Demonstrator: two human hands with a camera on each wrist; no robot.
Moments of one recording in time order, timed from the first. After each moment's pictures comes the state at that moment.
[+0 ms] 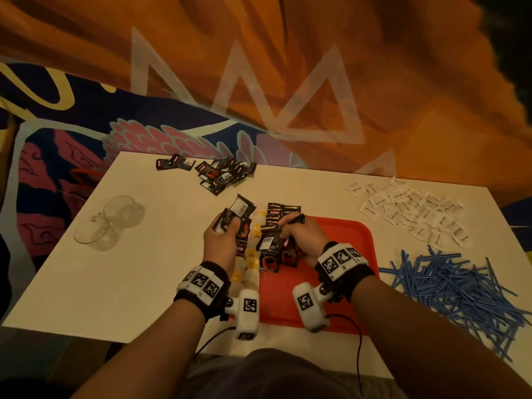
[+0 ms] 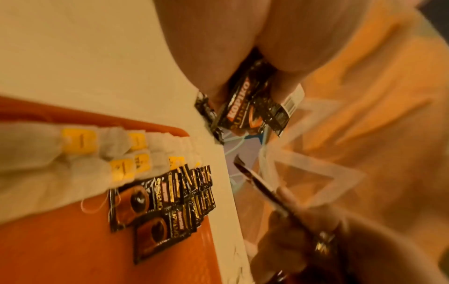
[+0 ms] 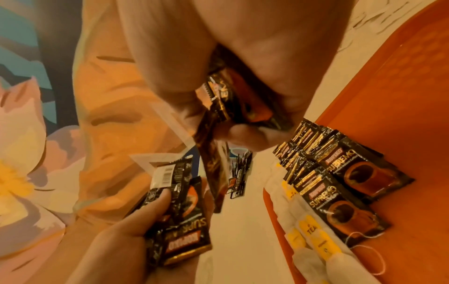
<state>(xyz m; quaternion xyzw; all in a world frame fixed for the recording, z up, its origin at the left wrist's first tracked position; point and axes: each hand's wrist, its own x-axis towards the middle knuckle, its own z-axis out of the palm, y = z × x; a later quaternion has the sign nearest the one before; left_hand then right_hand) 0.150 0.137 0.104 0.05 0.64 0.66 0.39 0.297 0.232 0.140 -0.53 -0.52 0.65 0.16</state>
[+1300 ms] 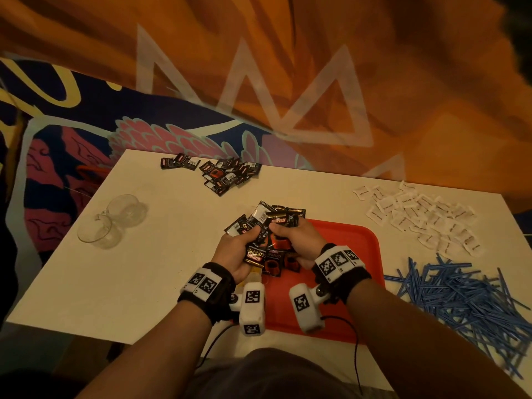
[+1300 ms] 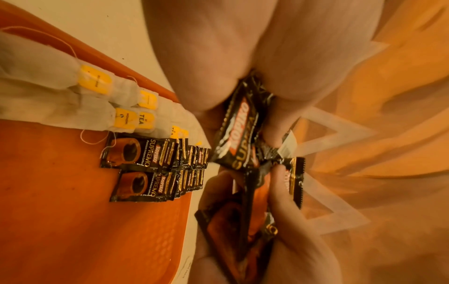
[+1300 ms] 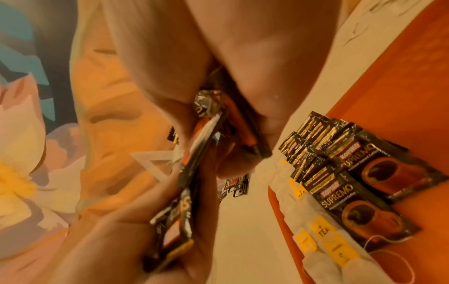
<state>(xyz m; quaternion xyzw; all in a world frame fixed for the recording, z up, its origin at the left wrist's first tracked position) 0.167 0.145 0.127 -0.07 0.47 0.67 0.57 0.280 0.241 0.125 -0.46 -0.48 0.73 0.16</state>
